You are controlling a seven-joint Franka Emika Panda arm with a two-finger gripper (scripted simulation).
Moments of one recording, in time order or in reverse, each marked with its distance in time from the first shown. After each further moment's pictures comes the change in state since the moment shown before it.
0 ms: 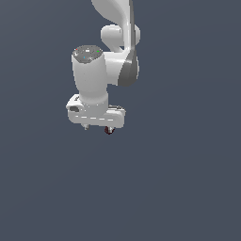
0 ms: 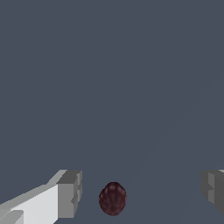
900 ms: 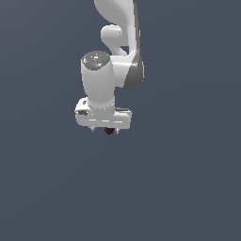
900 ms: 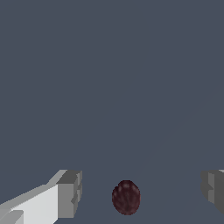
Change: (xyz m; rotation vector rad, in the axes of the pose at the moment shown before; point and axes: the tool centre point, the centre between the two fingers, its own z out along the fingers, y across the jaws) arm -0.006 -0.026 0.013 0.024 -0.026 -0.025
